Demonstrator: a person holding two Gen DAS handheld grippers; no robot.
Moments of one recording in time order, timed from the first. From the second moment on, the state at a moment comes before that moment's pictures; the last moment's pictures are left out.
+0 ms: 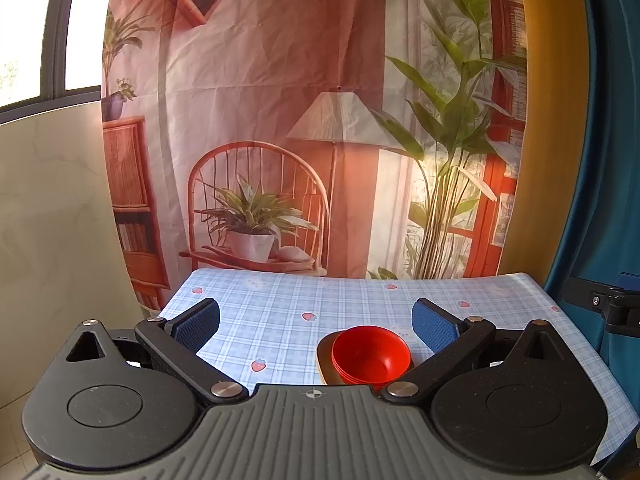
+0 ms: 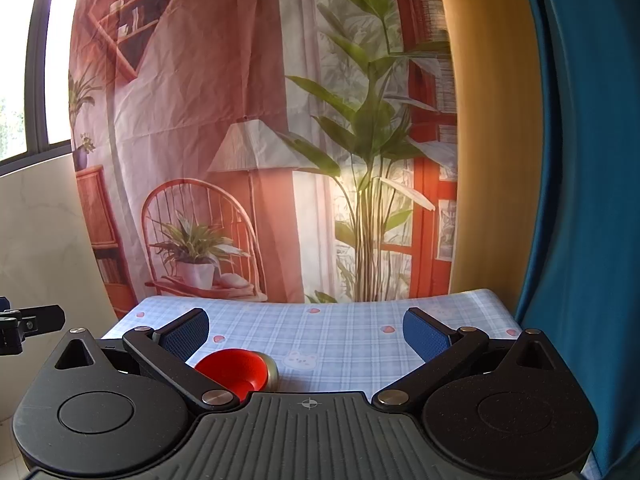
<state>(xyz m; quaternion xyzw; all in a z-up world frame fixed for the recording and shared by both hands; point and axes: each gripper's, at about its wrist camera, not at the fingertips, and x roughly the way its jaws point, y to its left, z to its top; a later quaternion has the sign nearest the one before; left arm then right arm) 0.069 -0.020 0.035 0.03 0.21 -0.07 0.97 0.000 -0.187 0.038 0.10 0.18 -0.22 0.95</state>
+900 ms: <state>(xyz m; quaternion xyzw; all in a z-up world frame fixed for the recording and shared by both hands) 0.069 -0.021 0.034 0.03 0.22 -0.07 0.97 0.001 -0.187 0.034 0.10 0.18 -0.22 0.95</state>
